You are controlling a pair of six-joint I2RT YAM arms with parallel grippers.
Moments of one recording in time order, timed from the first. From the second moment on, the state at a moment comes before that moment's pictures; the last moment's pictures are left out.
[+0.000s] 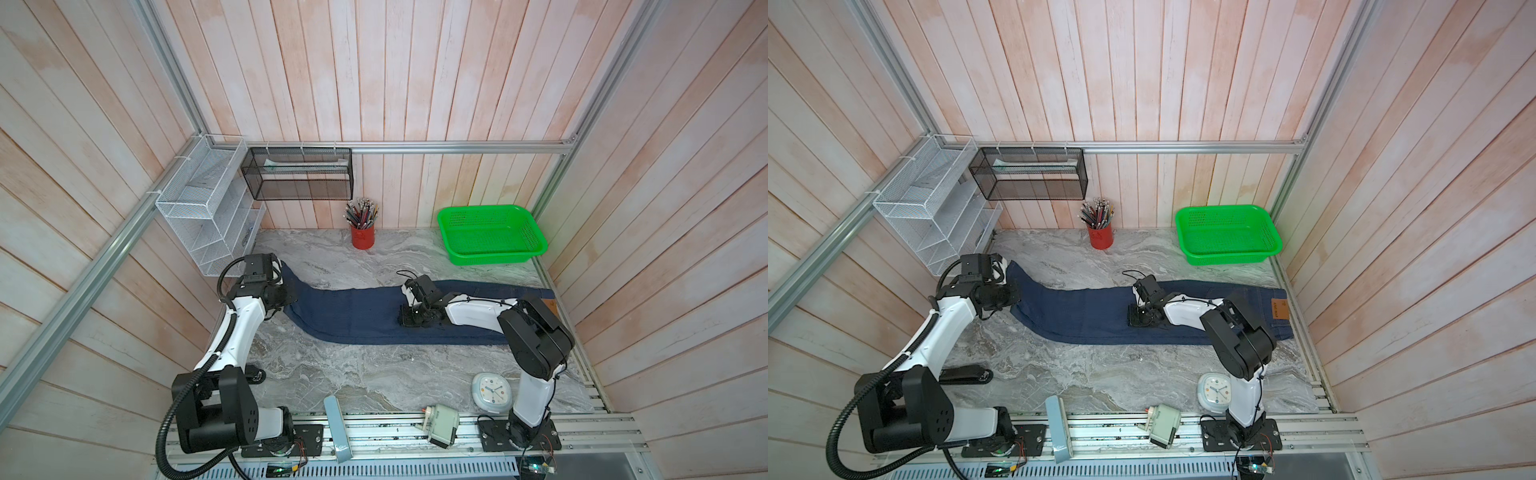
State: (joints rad) left arm 0.11 1.35 1.05 -0.62 0.14 -0.13; right arm 0.68 1.89 1.08 -0.18 -0.25 0.58
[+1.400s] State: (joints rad) left arm -0.89 2.01 1.69 -0.43 -0.07 -0.50; right arm 0.01 1.35 0.80 -0.25 -0.17 0.61
